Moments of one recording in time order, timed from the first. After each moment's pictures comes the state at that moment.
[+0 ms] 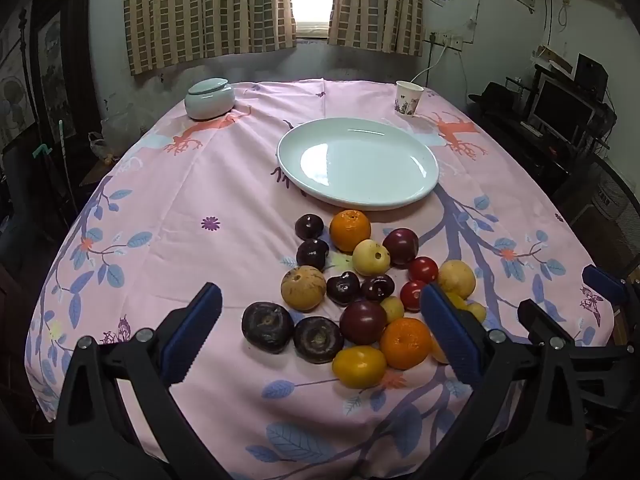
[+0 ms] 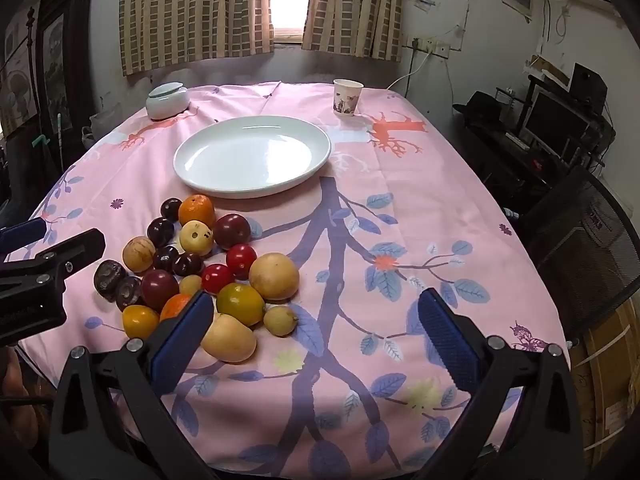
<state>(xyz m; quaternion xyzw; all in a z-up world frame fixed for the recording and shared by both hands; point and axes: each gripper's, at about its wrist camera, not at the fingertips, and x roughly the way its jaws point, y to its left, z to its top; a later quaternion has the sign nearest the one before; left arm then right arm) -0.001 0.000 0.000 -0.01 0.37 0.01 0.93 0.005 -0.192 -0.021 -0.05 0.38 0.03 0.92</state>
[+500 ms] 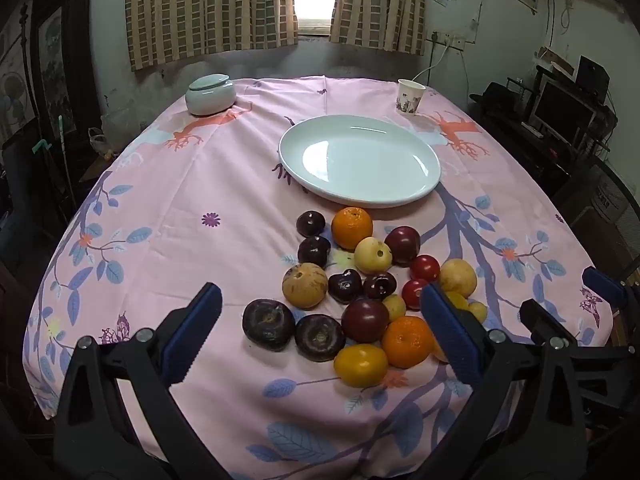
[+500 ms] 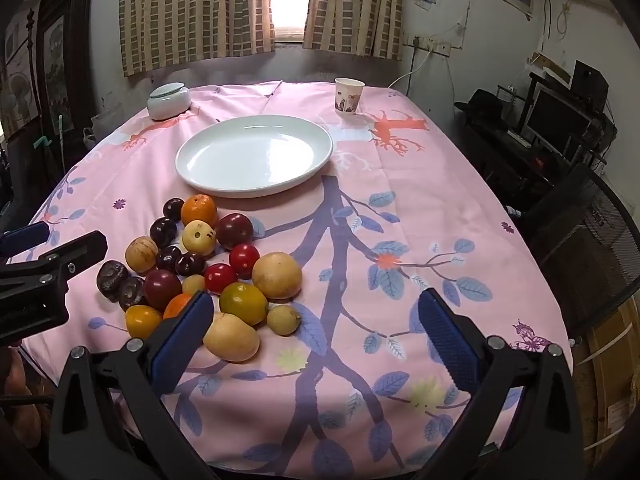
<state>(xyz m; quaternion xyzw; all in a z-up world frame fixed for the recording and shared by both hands) 0.000 0.005 -0.001 -0.02 0.38 0.00 0.92 0.005 -0.193 -0.020 -0.04 0.38 0.04 0.92</state>
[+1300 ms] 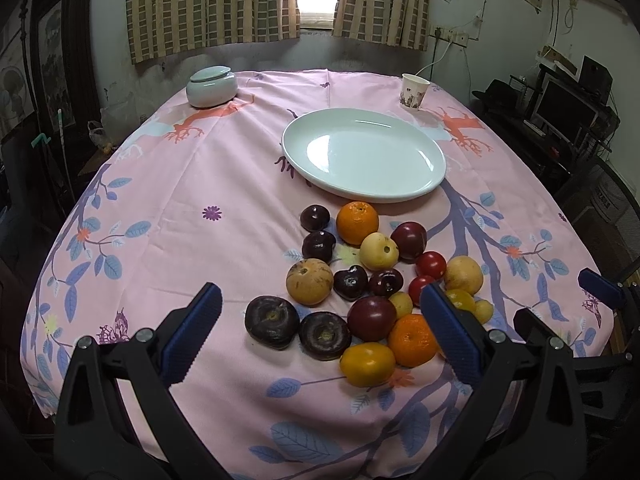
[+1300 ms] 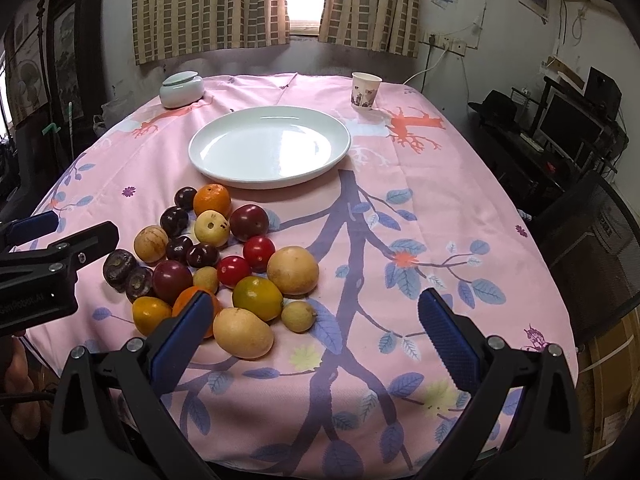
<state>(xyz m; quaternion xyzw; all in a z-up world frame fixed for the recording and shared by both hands) 0.003 0.007 -0.014 -0.02 0.39 0.01 0.92 0.009 -0.181 -0.028 -0.06 0.39 0.06 0.92</state>
